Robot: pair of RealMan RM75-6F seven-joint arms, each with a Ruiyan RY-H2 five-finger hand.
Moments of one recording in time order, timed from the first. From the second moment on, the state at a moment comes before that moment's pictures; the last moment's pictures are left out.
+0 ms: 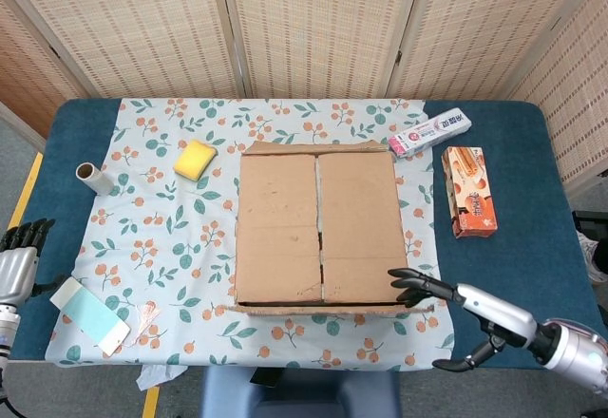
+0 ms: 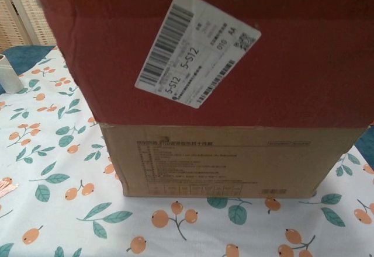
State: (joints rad) left arm -0.28 -1.19 -0.11 -1.32 1.25 1.15 -0.02; right arm 0.68 -0.65 -0.37 -1.78 -2.14 1.47 1.42
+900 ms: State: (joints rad) left arm -0.27 -1.17 -0.12 -1.35 1.22 1.14 -0.03; right arm 0.62 -0.73 -0.15 -1.91 -1.84 1.33 0.54
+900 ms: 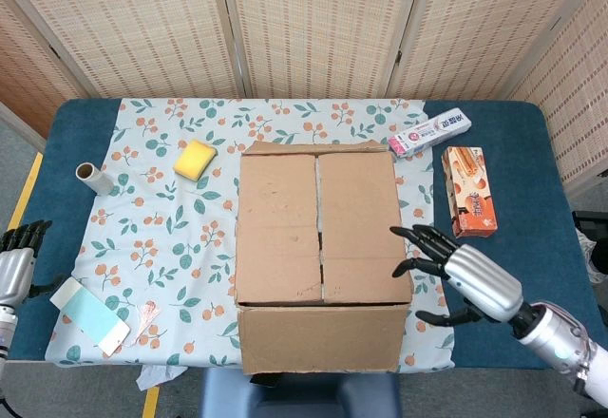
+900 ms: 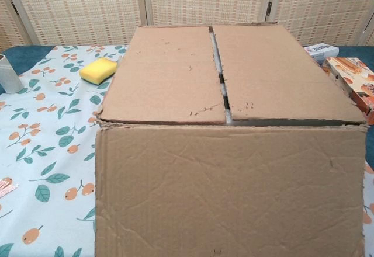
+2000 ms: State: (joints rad) left arm -0.24 -1.12 -0.12 -1.35 1.24 1.13 -0.19; right arm 1.10 -1.22 0.18 -1.77 -0.97 0.79 -0.61
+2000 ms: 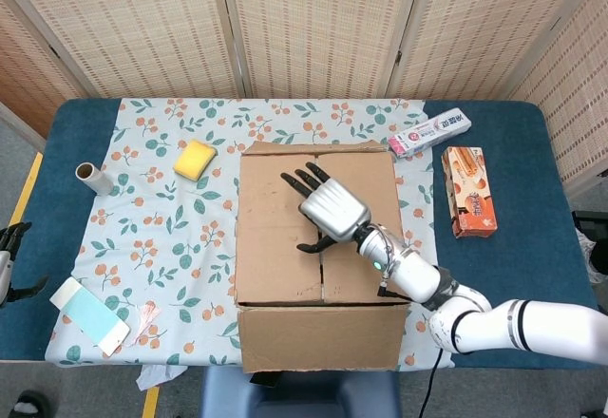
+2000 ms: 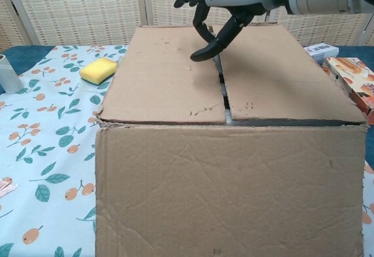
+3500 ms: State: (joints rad) left arm -0.24 -1.13 -0.13 -1.33 1.23 1.14 -0.16; right arm 1.09 -1.13 0.08 -1.83 -0.98 0.87 -0.62
